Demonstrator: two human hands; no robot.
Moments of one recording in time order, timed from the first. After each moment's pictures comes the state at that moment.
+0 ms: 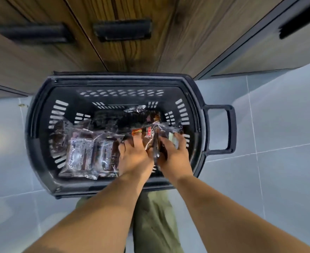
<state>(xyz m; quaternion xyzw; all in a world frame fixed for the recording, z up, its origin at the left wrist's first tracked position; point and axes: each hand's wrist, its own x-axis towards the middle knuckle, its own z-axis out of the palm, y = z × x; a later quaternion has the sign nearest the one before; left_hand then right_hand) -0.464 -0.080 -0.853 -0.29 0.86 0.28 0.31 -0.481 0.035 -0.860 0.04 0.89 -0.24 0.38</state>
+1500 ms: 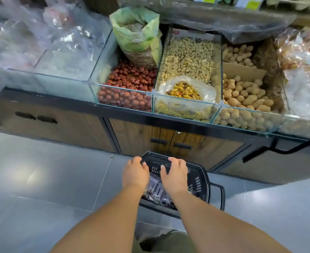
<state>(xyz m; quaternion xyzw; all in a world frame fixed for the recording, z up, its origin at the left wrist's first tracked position) -0.362 -0.223 -0.443 -0.44 0.83 0.35 0.05 -0.413 -0.110 -0.442 -0.11 0.93 -0.29 0.20</state>
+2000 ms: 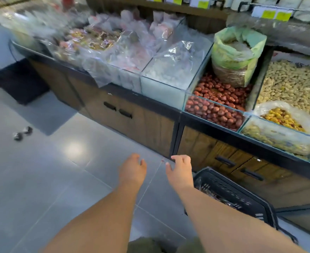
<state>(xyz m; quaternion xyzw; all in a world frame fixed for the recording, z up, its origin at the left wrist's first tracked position) -0.180 -0.441 -0.413 -0.59 0.75 0.29 -0.04 -0.286 -0.338 -0.426 -0.29 0.88 -0.29 0.24</state>
